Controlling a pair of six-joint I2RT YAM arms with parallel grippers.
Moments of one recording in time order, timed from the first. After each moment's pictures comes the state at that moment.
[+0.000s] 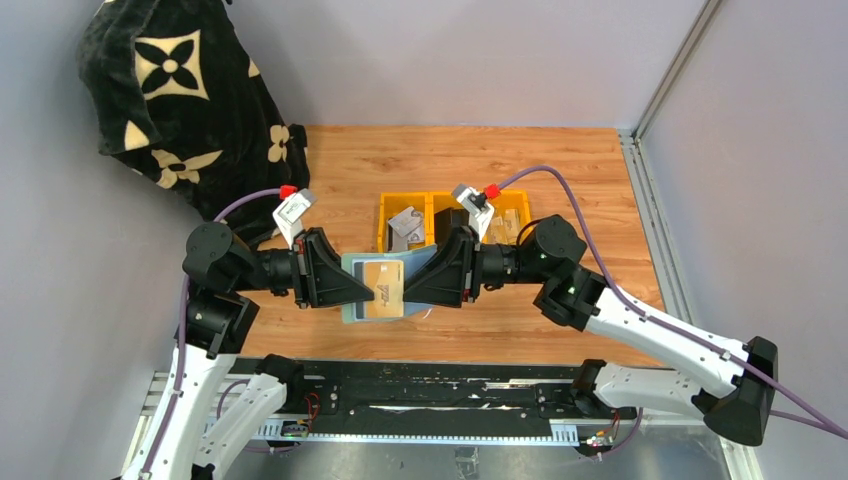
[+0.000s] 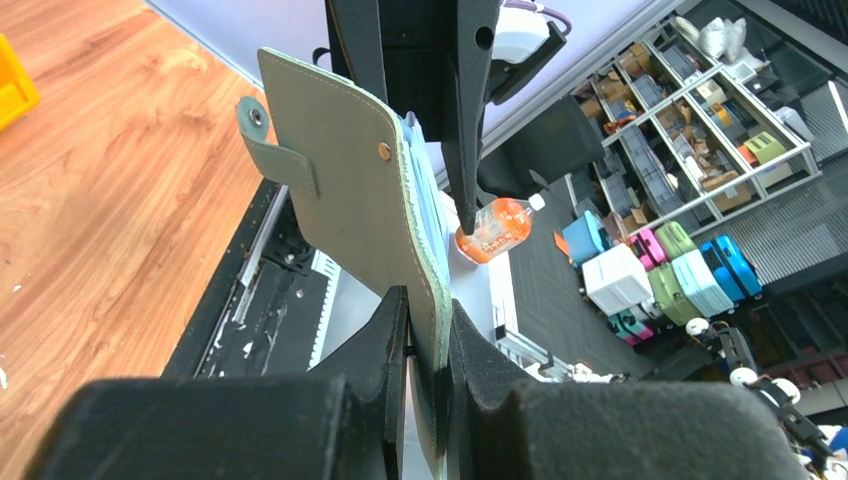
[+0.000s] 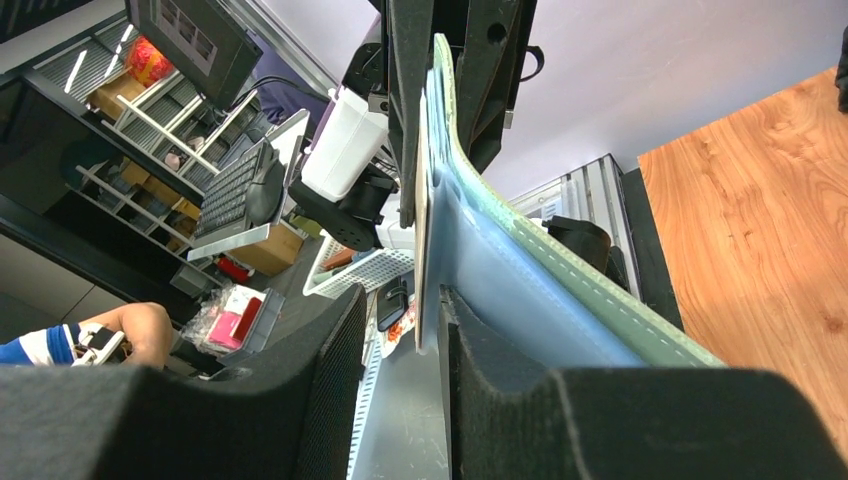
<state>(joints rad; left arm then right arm) -0.29 0.64 0.93 -0.18 1.23 -0.87 0.99 1.02 0.92 0.34 -0.66 0.82</state>
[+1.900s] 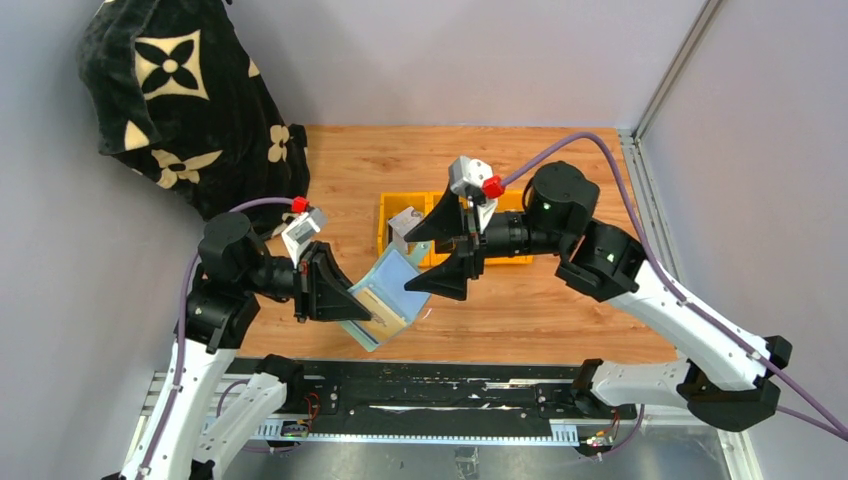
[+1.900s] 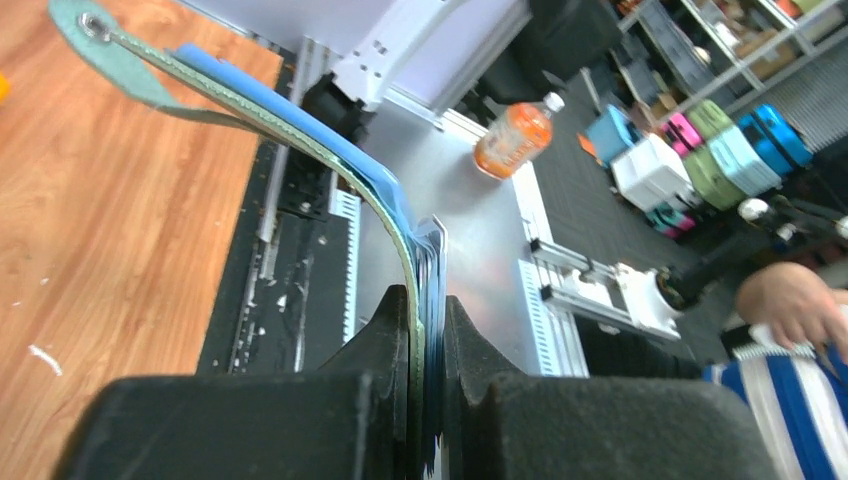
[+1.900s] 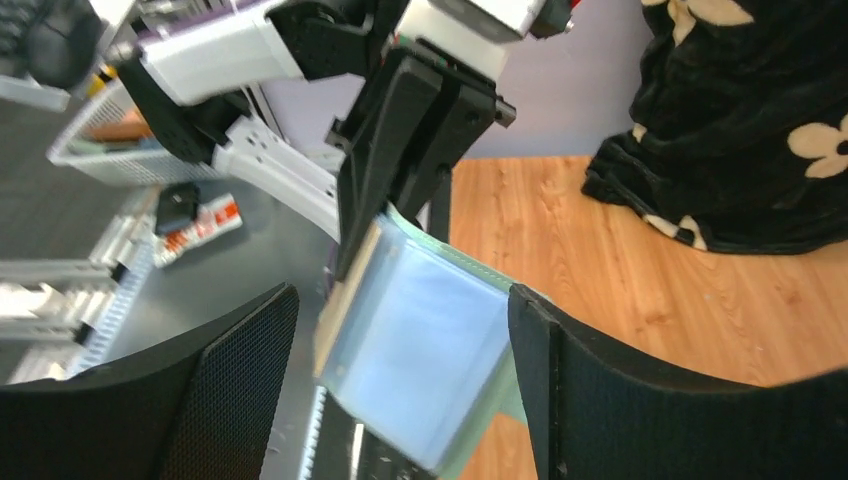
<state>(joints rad) -0.29 0.66 0.97 -0.47 1.36 -0.44 0.99 1.13 1.44 -0.30 -0.64 0.12</state>
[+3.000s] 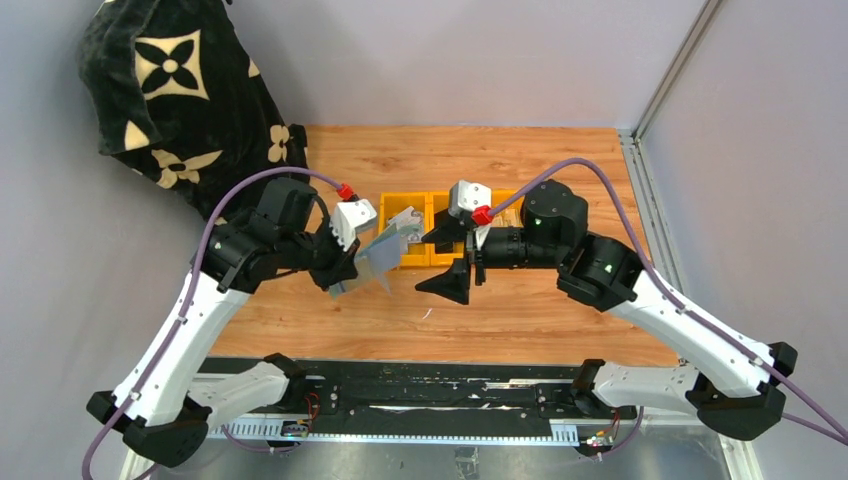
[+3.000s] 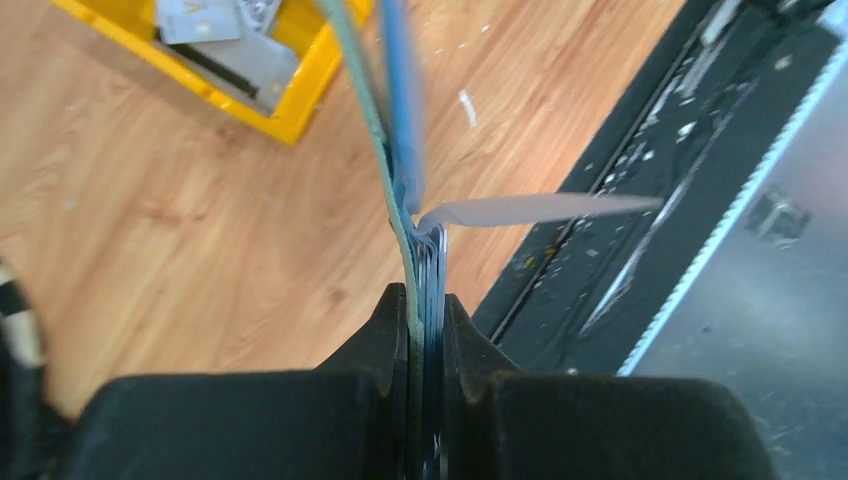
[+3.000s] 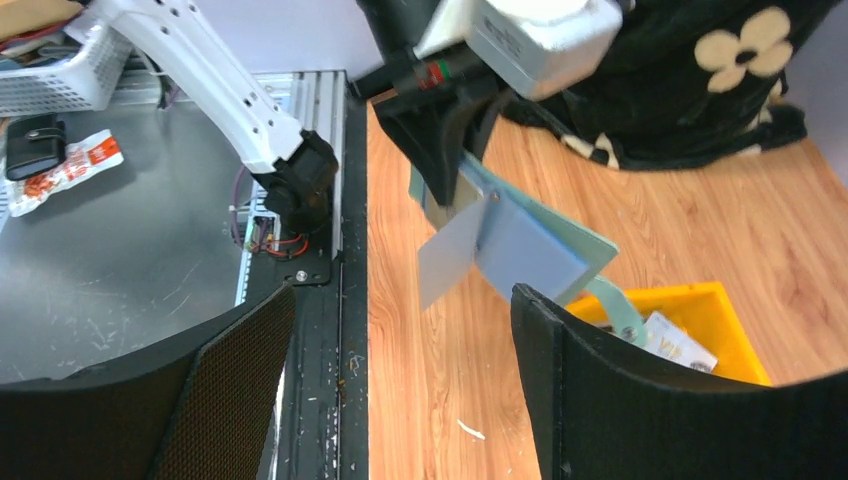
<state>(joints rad) -0.50 1.01 1.30 -1.14 0.41 0.28 0.98 1.07 1.34 -0.41 -0.53 -0.14</state>
